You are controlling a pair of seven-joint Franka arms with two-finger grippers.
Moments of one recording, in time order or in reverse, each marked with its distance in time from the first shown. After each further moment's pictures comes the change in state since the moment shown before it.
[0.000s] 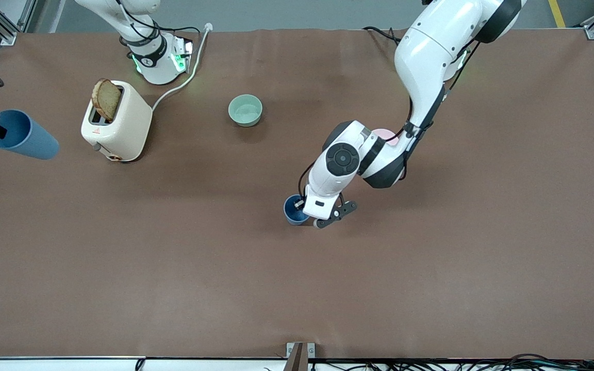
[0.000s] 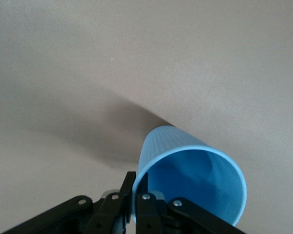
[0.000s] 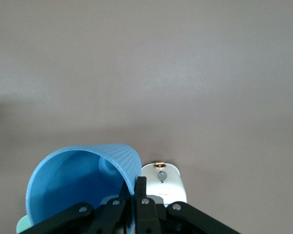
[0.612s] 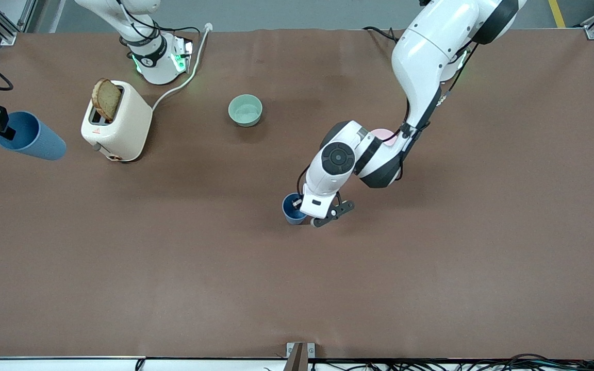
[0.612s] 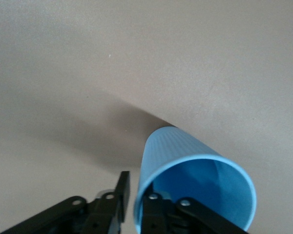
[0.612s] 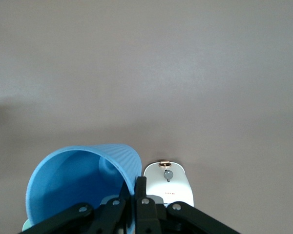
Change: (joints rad) left arm -0.010 0.012 0.003 0.003 0.019 0.008 0.000; right arm 0.014 0.000 0.003 -0.006 0.001 0.008 0.021
